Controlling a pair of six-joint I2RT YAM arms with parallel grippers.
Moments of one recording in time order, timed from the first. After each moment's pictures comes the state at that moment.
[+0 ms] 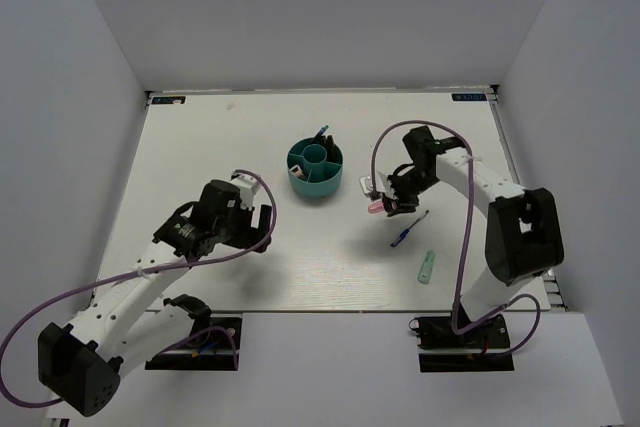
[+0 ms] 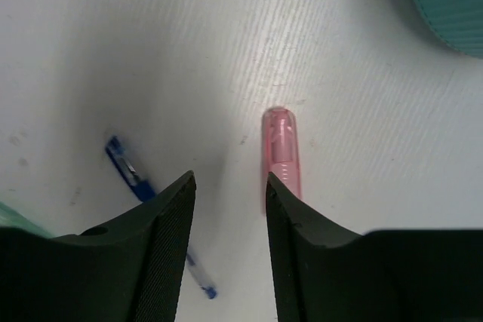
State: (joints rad) left arm -0.52 0.90 0.73 -0.68 0.02 -0.21; right arm 0.34 1.63 1.16 -0.96 -0.64 -1.54
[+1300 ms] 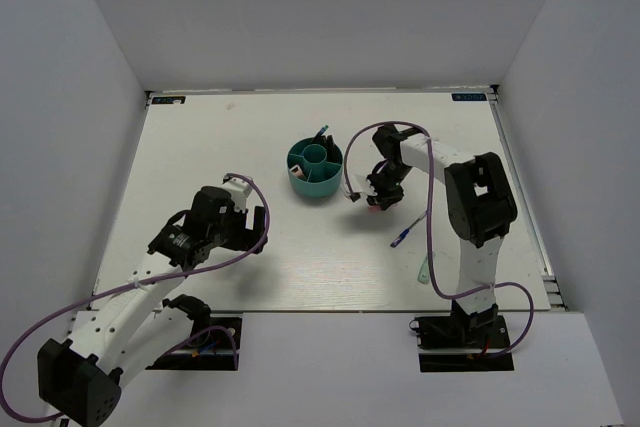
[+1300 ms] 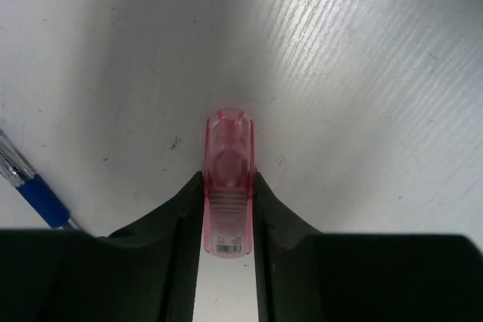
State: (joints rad) left arm -0.47 0.82 0.63 -0.61 0.03 -0.20; right arm 0.43 2.00 1.42 -0.98 -0.38 -1.61
